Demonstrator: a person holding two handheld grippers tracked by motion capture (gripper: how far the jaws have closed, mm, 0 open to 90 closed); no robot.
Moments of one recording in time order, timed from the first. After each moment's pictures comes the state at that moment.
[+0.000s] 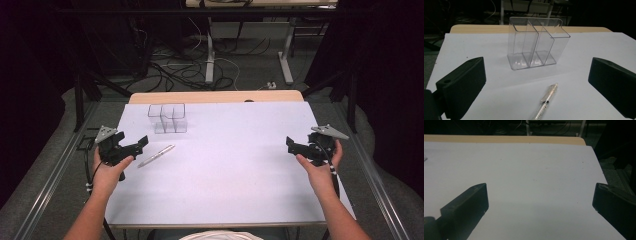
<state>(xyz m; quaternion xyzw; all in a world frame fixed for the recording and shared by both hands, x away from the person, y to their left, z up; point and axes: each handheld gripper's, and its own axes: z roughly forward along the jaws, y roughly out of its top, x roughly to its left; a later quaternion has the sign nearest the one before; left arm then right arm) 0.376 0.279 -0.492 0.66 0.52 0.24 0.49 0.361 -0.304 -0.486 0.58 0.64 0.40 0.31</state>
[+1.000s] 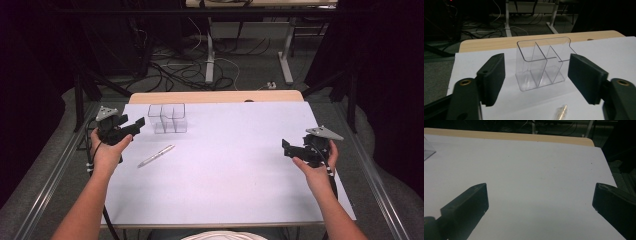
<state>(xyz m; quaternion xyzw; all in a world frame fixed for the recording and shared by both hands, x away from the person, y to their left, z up) 0.415 0.277 -0.453 0.68 0.51 0.26 0.46 0.358 -0.295 -0.487 0.56 0.66 0.40 0.31</state>
